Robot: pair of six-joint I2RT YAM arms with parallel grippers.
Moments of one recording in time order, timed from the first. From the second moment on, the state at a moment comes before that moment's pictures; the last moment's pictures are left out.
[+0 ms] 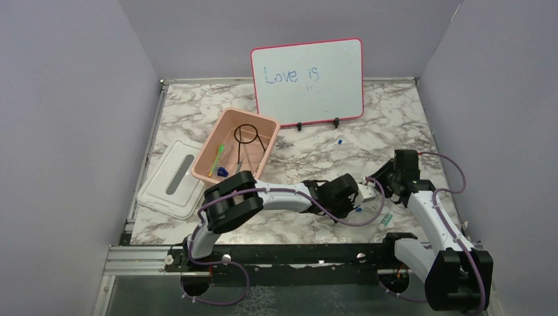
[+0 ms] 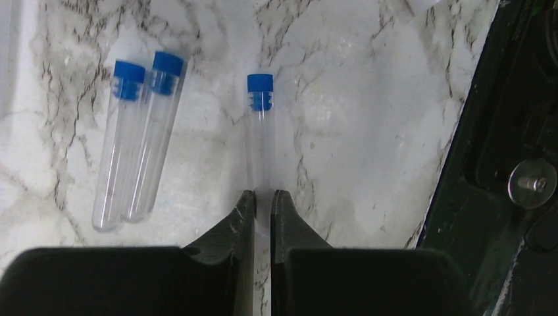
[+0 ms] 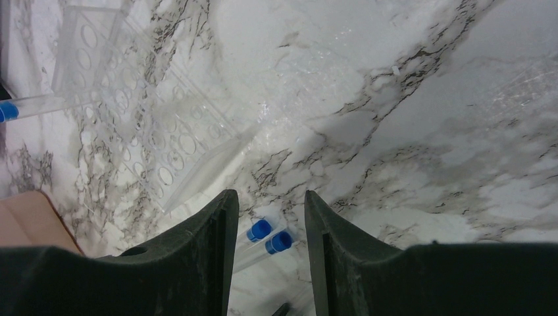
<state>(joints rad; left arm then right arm) -1.24 2.02 1.31 -0.08 0.14 -0.03 -0.03 0.97 0.51 -0.46 -0.01 0.81</state>
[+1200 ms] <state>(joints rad) -1.13 1.55 1.11 -0.03 -0.06 -0.11 -0.03 0.96 0.57 -0.25 -0.90 0.66</state>
